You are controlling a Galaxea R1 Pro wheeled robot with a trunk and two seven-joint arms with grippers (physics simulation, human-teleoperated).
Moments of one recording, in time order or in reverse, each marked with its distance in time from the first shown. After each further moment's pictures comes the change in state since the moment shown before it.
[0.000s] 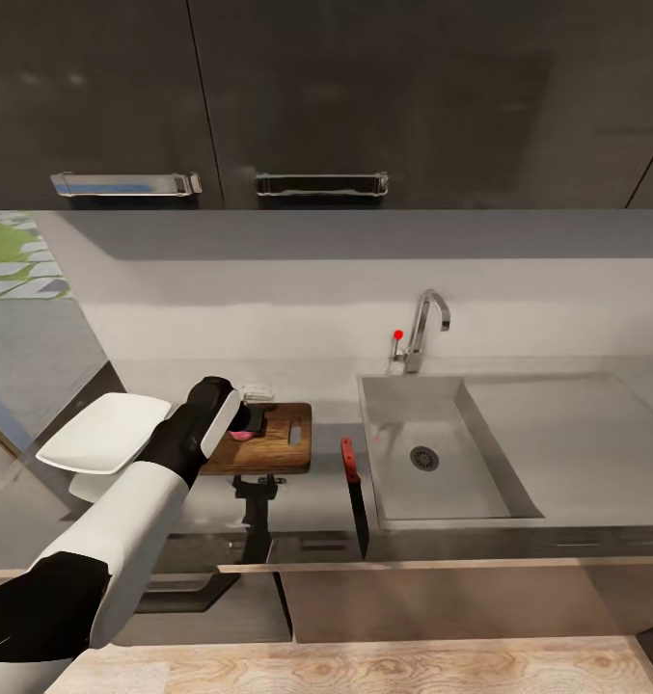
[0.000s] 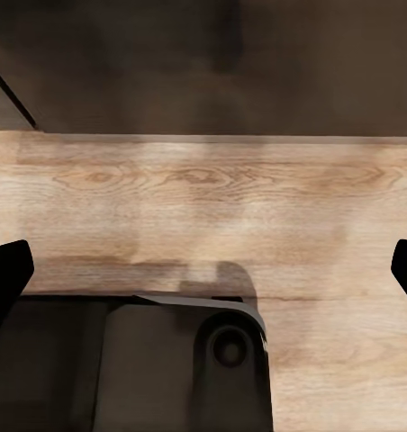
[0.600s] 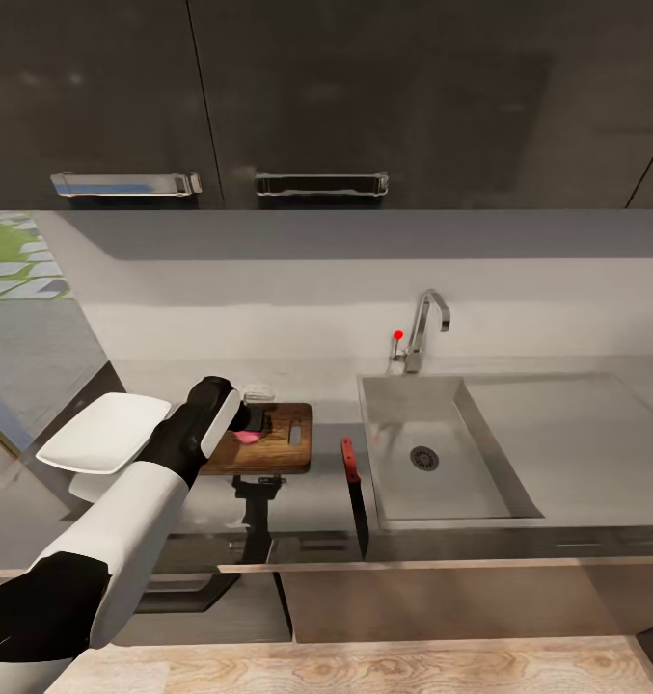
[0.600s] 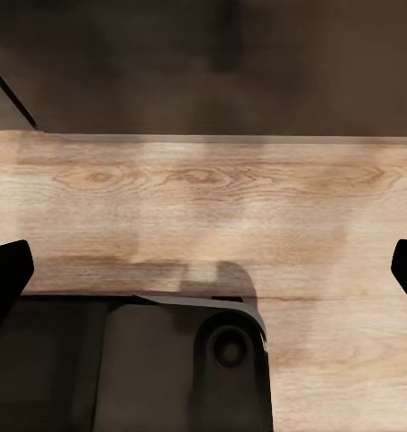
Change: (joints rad) left arm 0.000 0.000 0.000 -0.001 0.001 0.000 0.000; right arm 0.000 0.000 0.000 0.000 0.000 0.000 0.000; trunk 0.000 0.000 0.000
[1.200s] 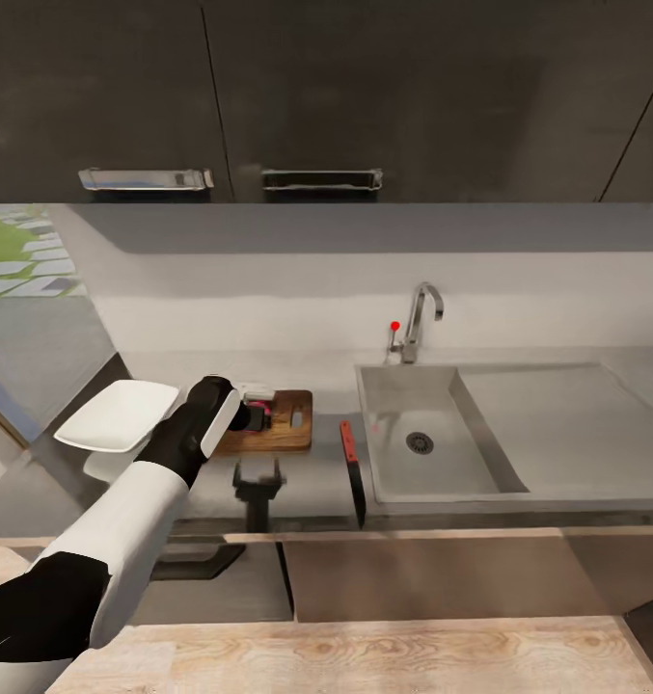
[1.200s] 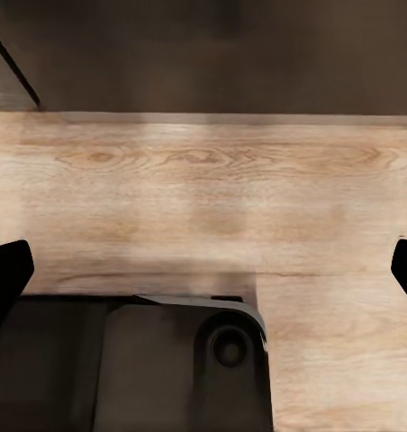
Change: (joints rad) left arm 0.000 0.000 0.000 -0.003 -0.001 0.001 0.000; right arm 0.000 0.000 0.000 0.000 0.000 0.000 0.000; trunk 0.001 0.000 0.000
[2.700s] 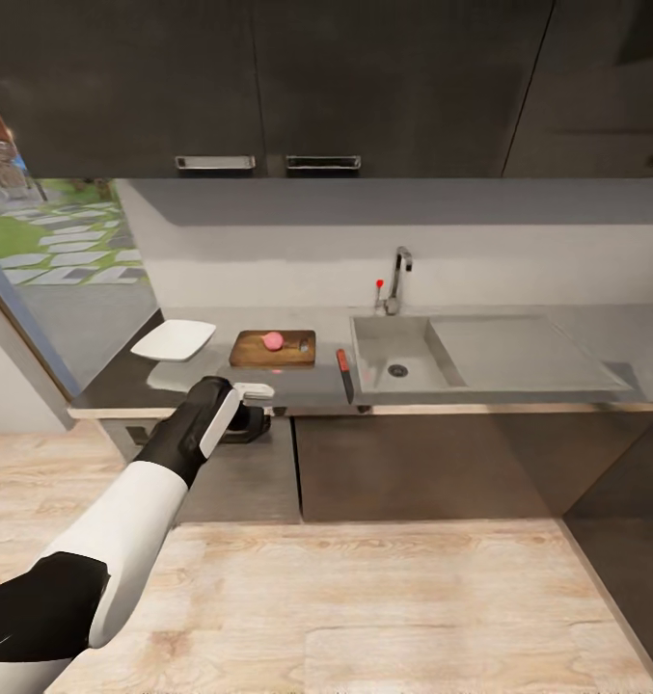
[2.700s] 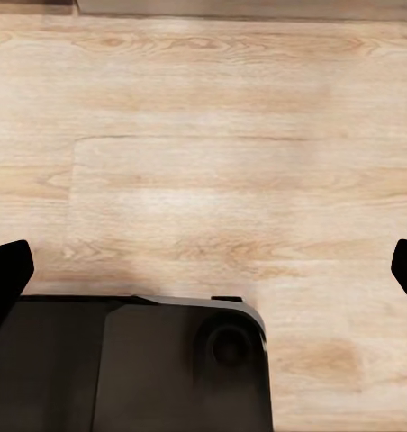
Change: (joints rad) left arm 0.000 0.003 0.000 -0.001 0.001 0.002 0.000; right arm 0.000 0.000 0.000 0.000 0.000 0.000 0.000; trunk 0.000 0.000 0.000
